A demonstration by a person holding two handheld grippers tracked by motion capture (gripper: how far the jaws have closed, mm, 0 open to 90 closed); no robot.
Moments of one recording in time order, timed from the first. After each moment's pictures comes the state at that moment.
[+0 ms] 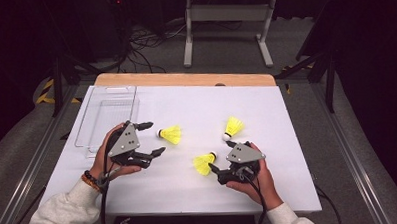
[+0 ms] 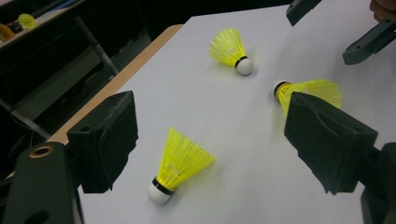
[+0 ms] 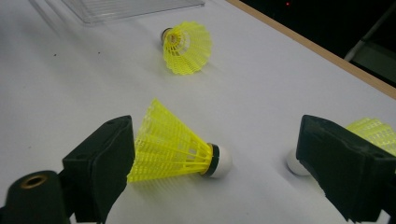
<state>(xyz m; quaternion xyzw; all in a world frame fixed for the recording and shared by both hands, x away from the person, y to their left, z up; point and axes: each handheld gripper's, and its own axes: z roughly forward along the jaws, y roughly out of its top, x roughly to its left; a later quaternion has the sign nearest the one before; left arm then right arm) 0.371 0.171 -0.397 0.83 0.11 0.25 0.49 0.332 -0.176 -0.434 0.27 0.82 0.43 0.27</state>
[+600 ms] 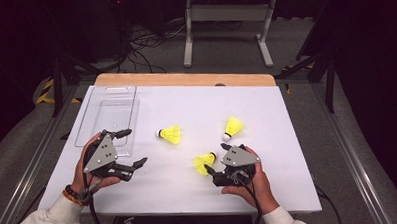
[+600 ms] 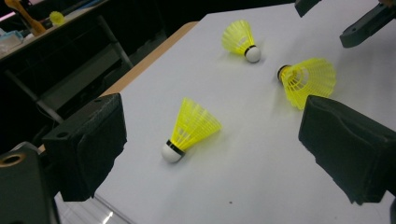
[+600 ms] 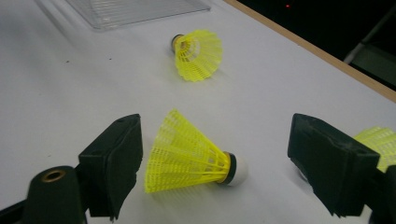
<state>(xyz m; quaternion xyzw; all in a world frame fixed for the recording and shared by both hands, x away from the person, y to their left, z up) 0.339 0.216 -0.408 0.81 0.14 0.28 0.50 0.322 -0.162 -0.430 0.26 0.82 0.43 0.27</state>
